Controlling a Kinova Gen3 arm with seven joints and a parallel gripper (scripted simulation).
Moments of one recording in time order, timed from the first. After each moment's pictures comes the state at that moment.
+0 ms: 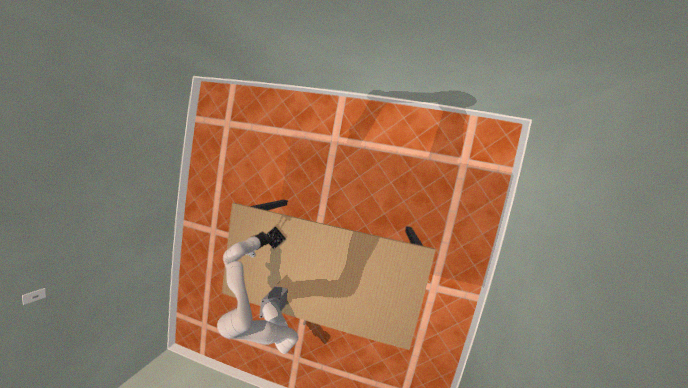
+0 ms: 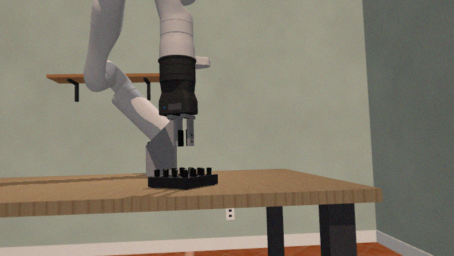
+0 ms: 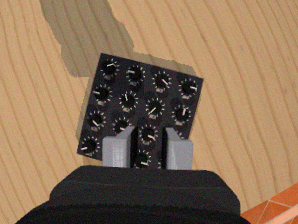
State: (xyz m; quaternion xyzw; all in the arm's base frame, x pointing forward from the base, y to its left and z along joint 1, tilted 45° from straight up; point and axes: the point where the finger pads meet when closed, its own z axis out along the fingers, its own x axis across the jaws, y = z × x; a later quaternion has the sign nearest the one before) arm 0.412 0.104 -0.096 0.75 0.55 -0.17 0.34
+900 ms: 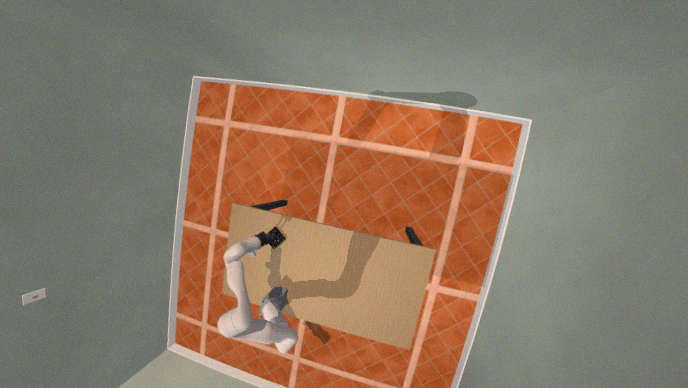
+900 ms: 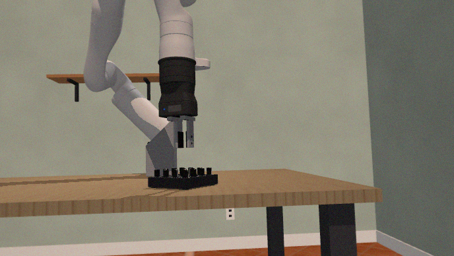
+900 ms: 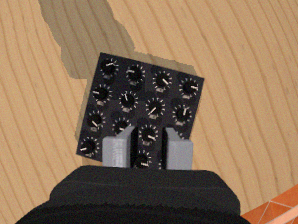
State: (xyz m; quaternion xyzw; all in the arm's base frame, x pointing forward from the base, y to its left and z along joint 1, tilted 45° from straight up) arm 0.412 0.102 -0.099 0.75 0.55 -0.17 0.33
